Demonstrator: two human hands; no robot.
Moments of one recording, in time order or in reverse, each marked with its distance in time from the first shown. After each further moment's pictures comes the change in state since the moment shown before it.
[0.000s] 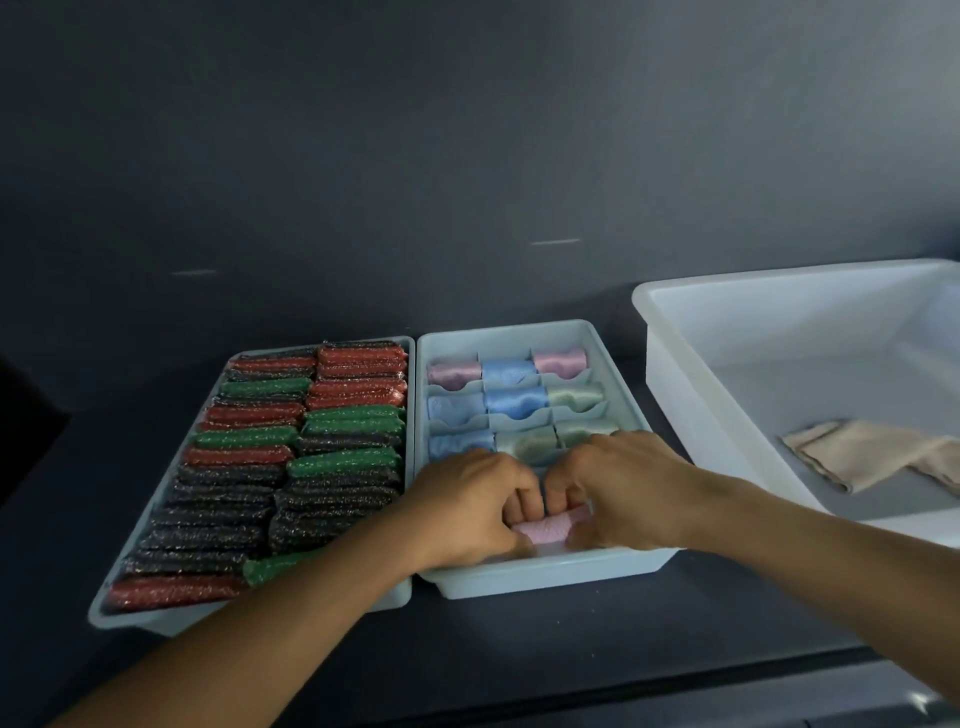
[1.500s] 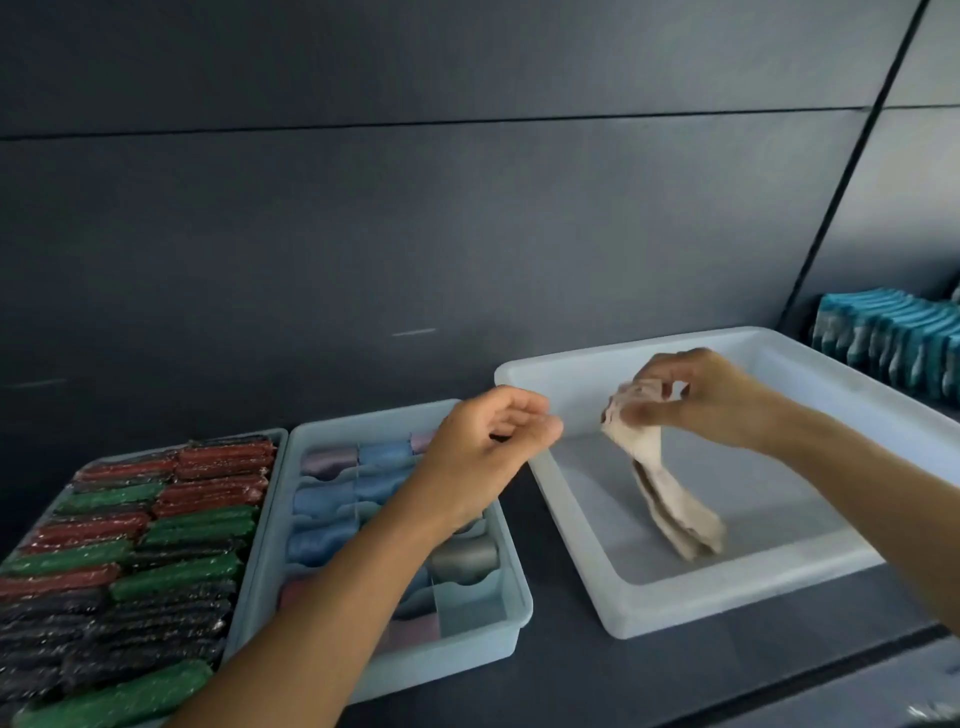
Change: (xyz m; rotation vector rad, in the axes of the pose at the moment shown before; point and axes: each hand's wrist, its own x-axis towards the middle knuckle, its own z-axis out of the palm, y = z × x) left_hand 0.091 0.125 -0.021 -0.774 0.380 0.128; right_hand -0.087 0.205 -0.056 0.532 0.514 0.353
